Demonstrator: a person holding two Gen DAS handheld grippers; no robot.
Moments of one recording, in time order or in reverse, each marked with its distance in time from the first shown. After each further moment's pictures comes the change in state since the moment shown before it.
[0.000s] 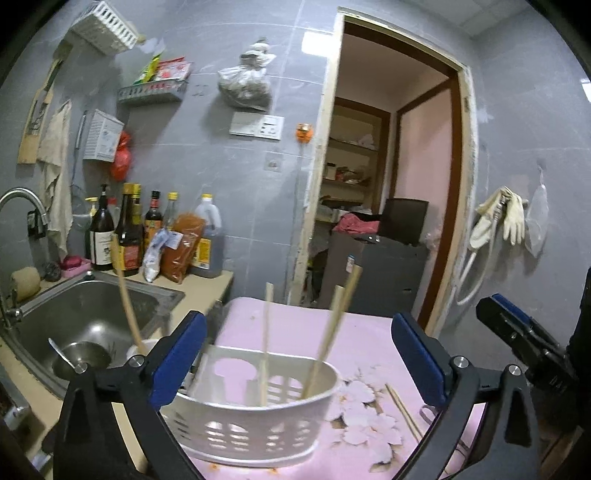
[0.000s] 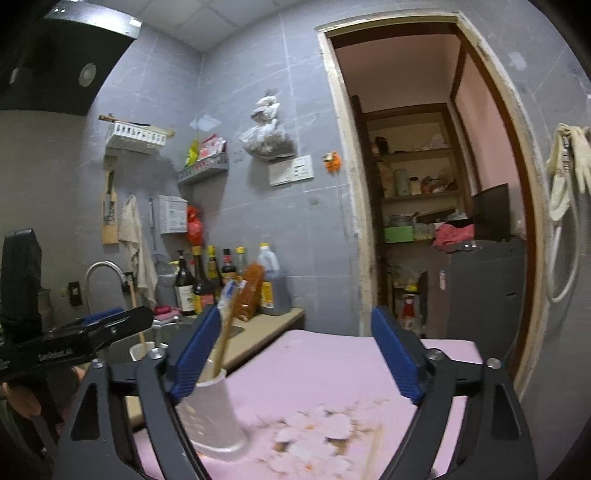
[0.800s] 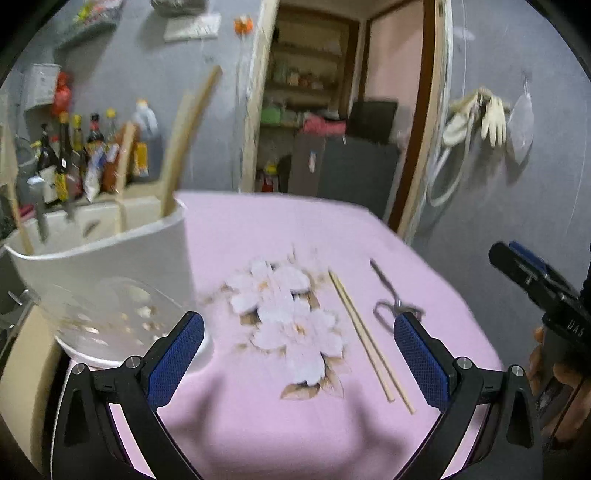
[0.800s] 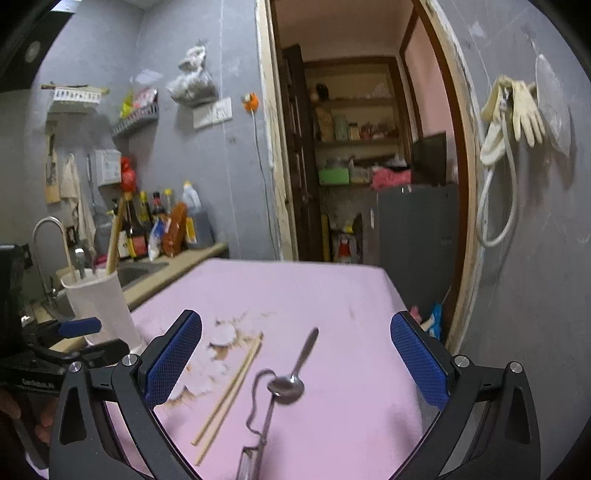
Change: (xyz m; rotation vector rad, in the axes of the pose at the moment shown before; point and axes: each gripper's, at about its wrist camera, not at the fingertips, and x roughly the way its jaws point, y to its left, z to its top) left arm 0.067 -0.093 -0.096 0.077 0.406 -0.090; right arm -0.039 -0.098 -0.050 0.037 0.246 -0.207
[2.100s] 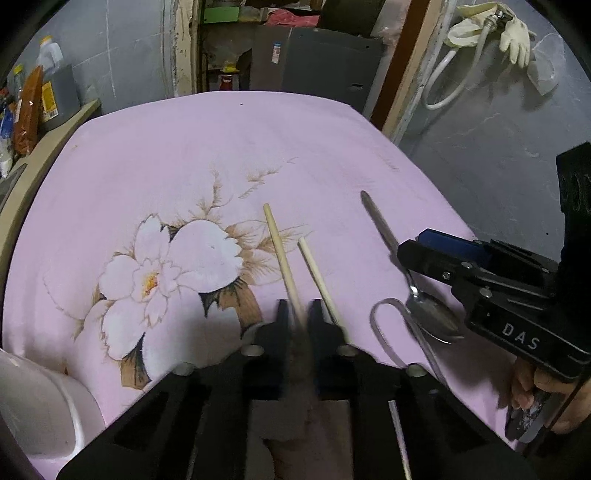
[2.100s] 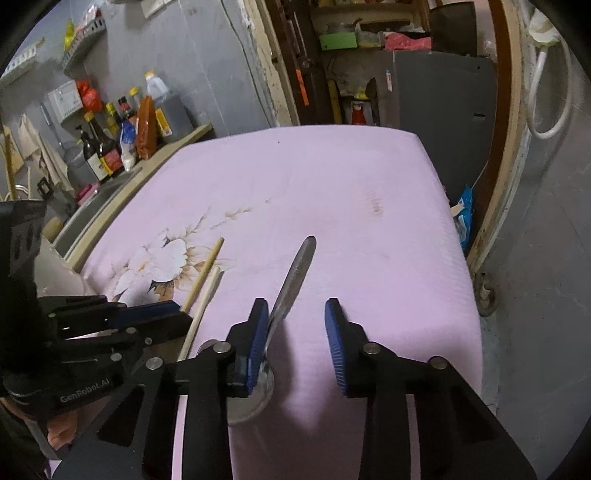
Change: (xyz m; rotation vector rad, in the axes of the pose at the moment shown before) left arm 0.143 -0.018 0.043 0.053 0.421 -0.092; right arm 0.144 -0.035 -0.022 0.087 0.546 0.077
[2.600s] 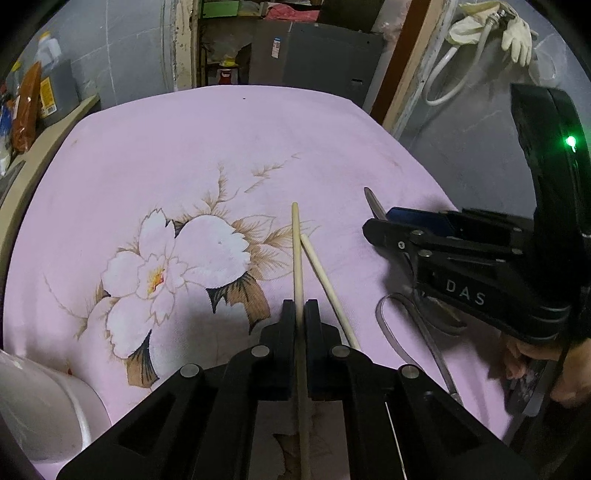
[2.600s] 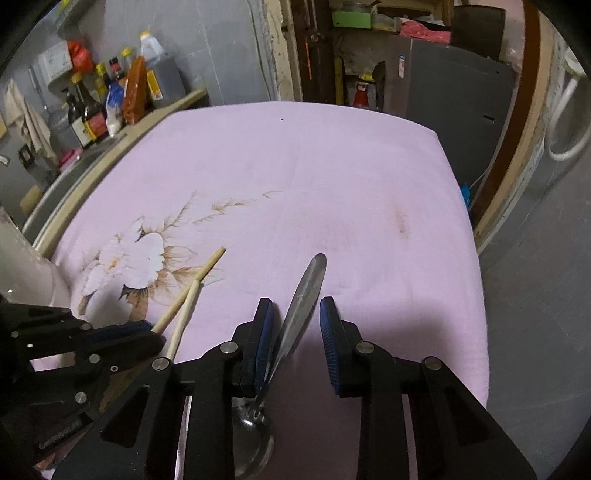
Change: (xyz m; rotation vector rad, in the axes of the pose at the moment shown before) left arm -0.002 0.001 0.001 0.007 0.022 -0.005; right arm 0.036 0.012 0.028 -0.097 0.121 -0.078
